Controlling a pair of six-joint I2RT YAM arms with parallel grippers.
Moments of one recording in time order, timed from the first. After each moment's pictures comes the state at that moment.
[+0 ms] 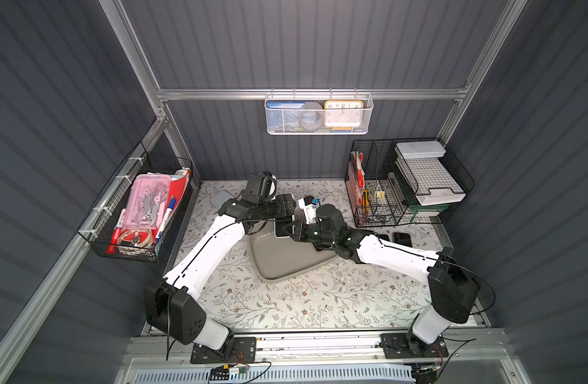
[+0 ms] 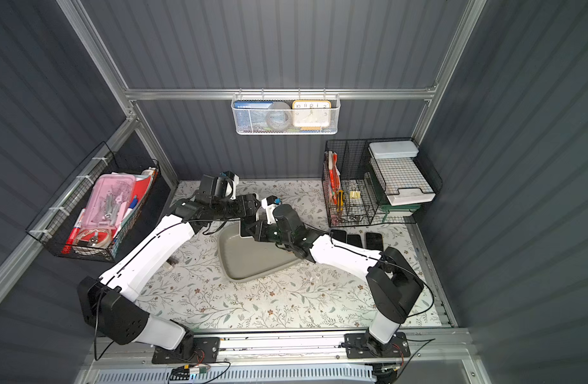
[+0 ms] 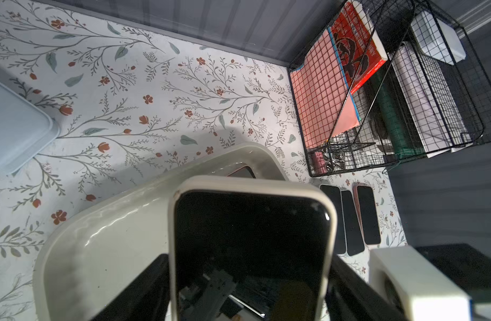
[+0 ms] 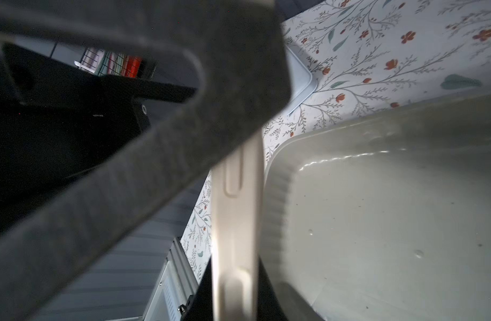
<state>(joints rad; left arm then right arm) -0.47 1.50 1.46 -0.67 0.14 -0.45 0.81 1.67 1.17 0.14 -0.27 0.81</state>
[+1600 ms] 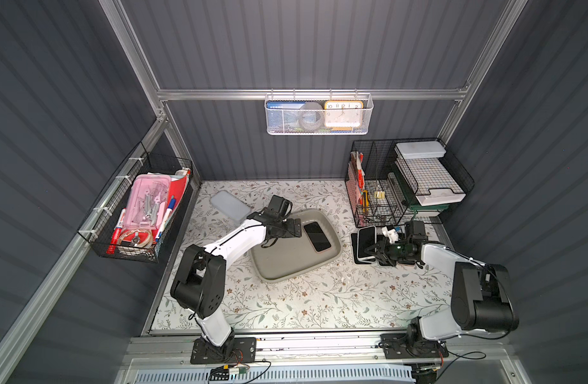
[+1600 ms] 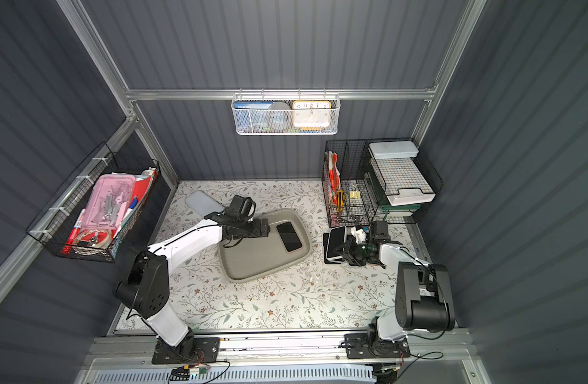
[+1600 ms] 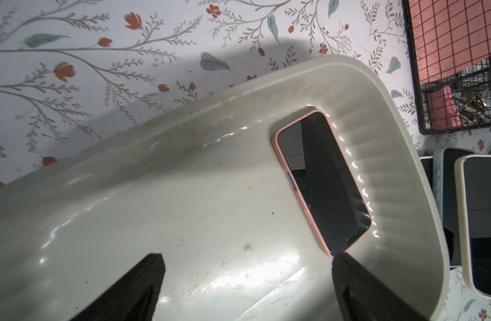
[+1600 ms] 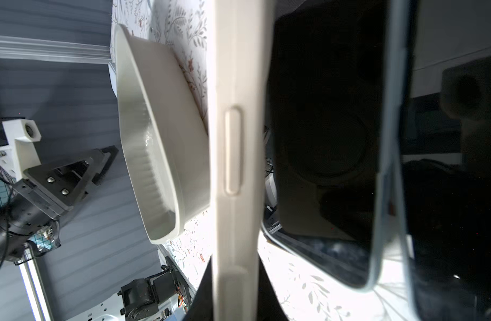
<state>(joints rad) -0.53 1.74 1.25 -0.49 0.05 -0.43 -0.11 1.52 0.70 -0.33 -0.83 0.46</state>
